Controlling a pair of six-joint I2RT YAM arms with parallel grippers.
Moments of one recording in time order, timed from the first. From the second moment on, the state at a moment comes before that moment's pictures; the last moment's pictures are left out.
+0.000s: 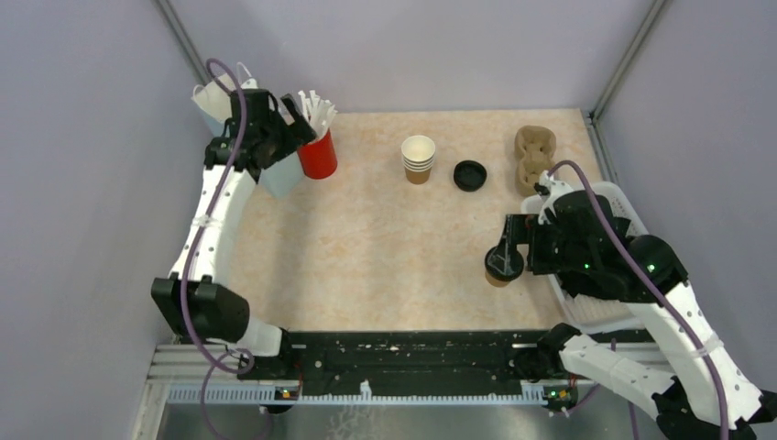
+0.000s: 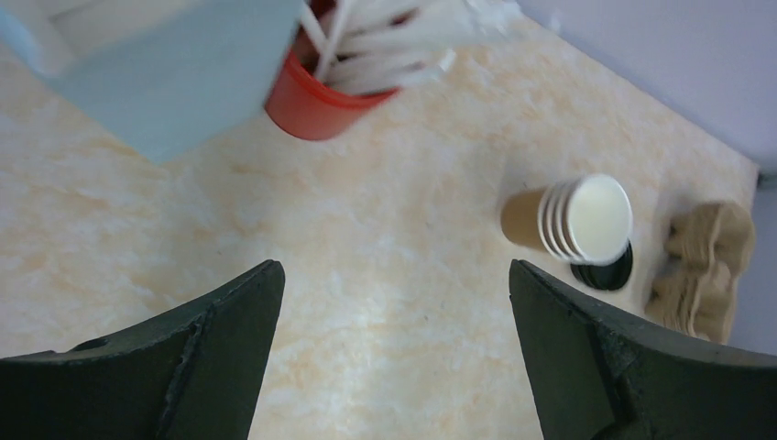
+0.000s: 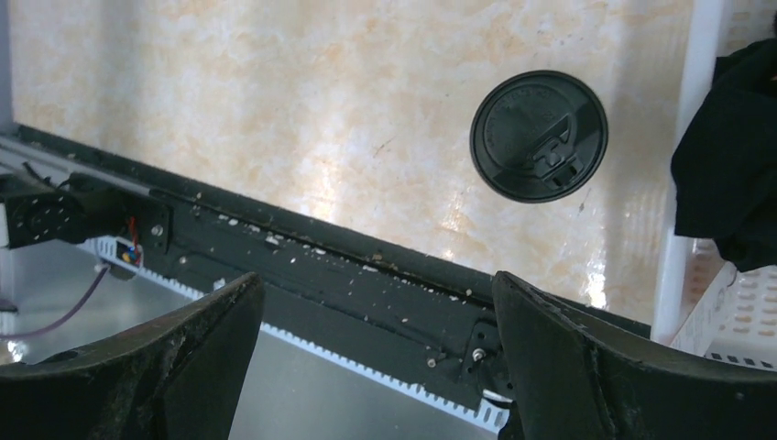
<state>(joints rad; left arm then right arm) -0.13 1.44 1.59 -0.72 -0.03 -0.57 0.61 0.81 1.26 -1.24 -0.03 0.51</state>
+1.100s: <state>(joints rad) 0.21 1.89 1.97 -0.68 -0.16 -0.47 0.39 1.44 1.51 -1.00 0.01 0.23</state>
